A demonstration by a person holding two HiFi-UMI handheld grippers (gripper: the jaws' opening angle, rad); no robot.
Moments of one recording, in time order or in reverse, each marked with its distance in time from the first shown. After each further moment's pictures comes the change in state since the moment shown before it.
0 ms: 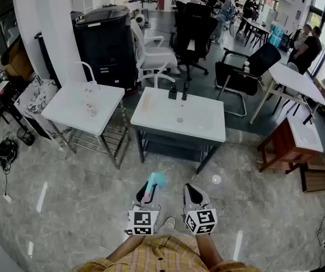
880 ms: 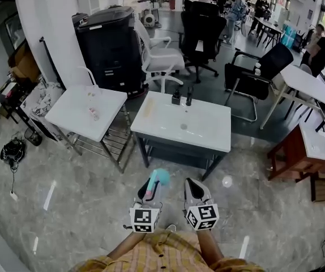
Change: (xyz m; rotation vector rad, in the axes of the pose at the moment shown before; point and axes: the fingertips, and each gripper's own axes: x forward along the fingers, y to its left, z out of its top) left arm 0.094 -0.017 0.019 0.001 -0.029 0.043; right arm 0.071 -0.077 0.023 0.019 -0.049 0.089
